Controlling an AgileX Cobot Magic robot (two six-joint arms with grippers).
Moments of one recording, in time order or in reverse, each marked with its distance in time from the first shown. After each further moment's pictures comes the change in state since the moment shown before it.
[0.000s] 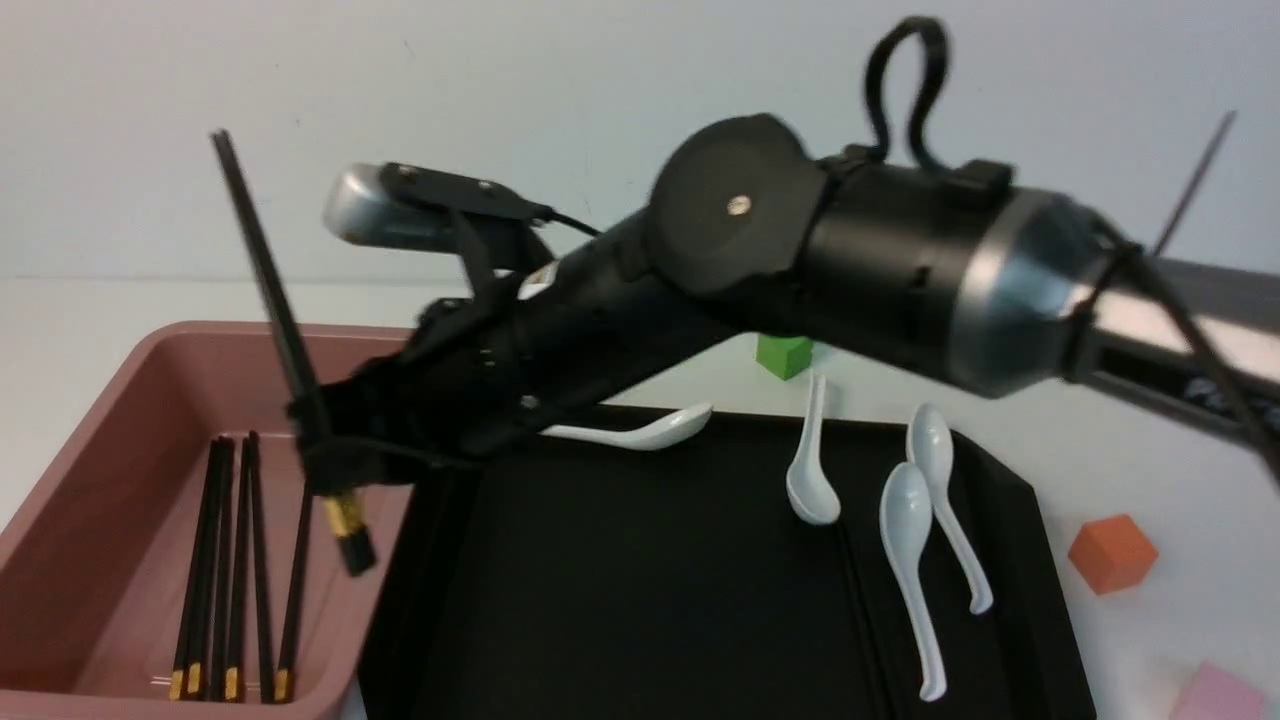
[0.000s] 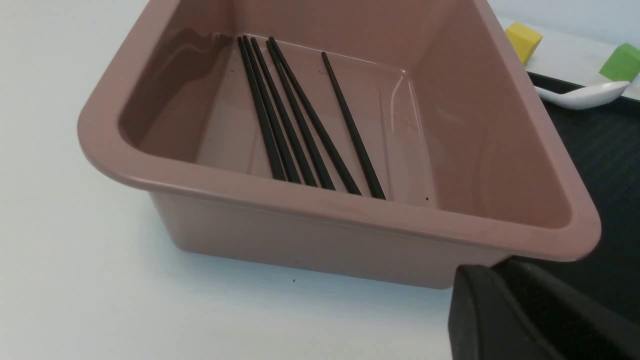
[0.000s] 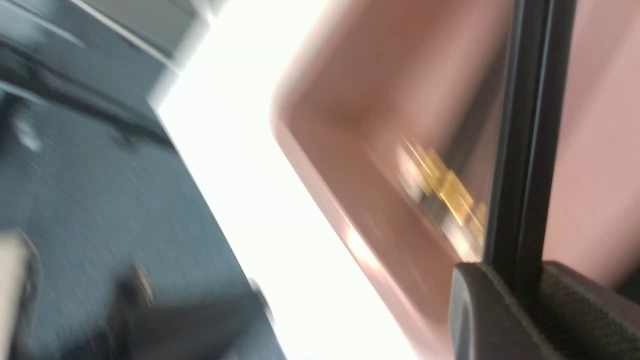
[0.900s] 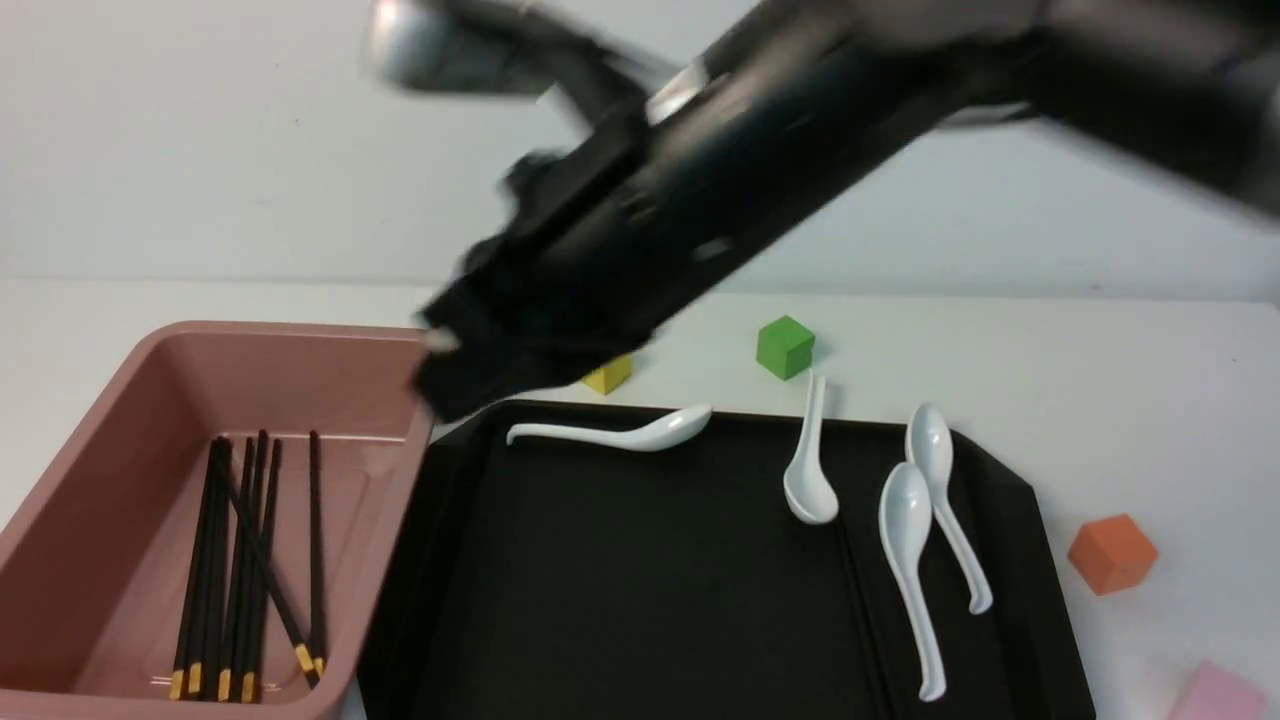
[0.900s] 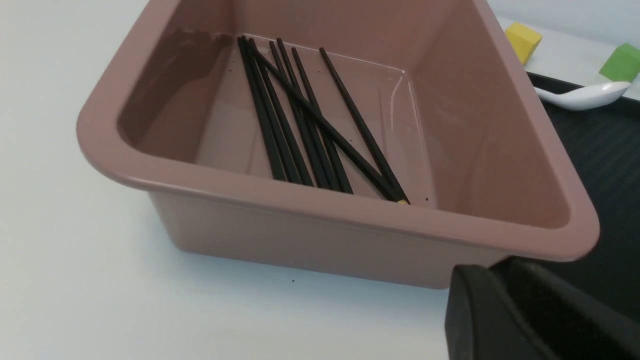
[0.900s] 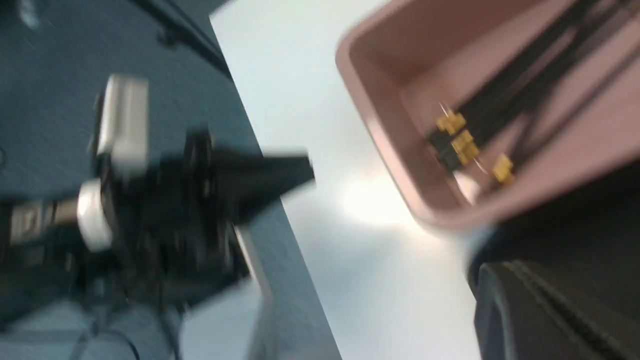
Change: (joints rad) right arm -0.094 -0.318 -0.065 -0.269 0.531 0.031; left arm 0.000 0.000 0.000 0.000 0.000 0.000
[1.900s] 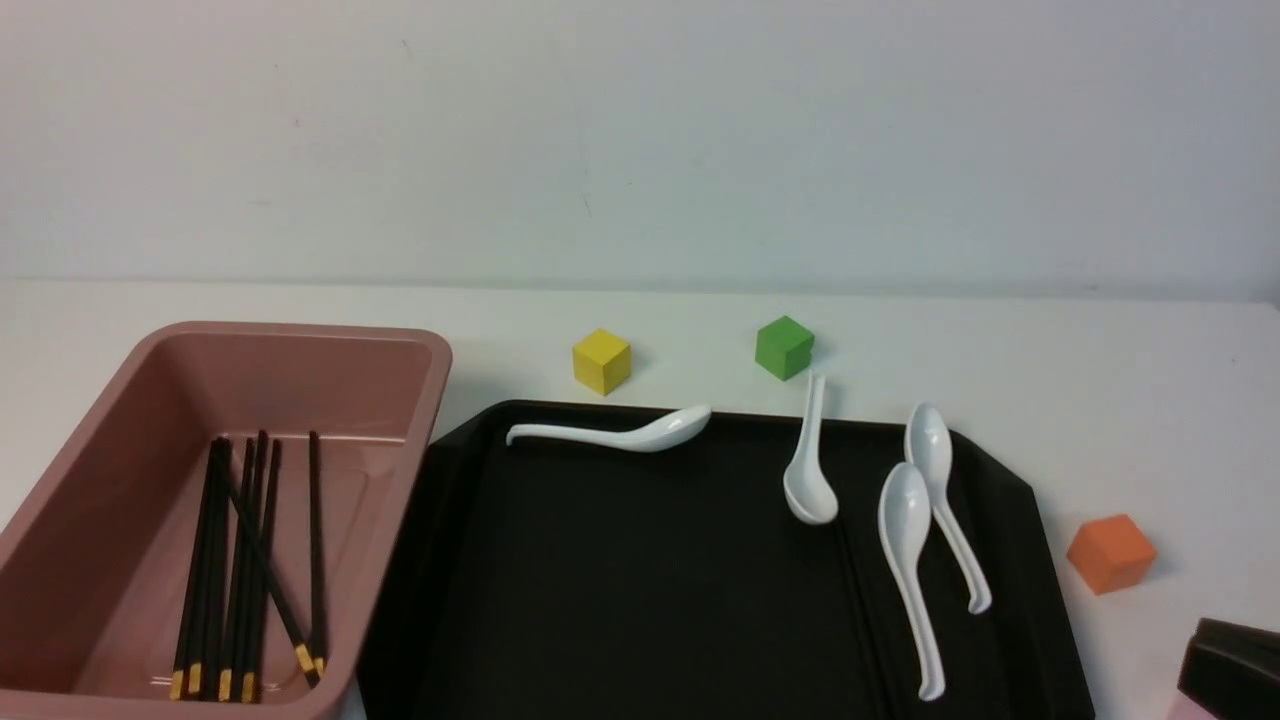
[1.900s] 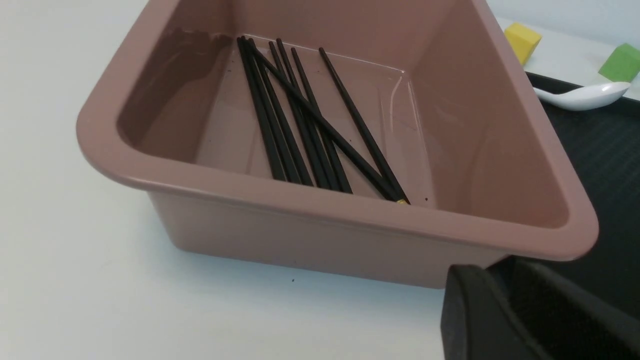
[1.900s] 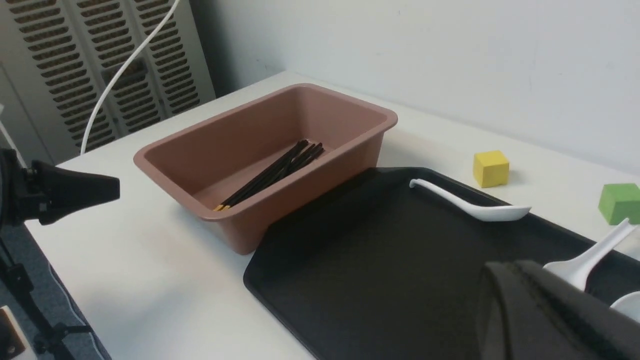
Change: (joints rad) right arm 0.000 -1.317 1.365 -0.397 -0.835 0.224; left arm 0.000 0.000 0.000 0.000 0.000 0.000
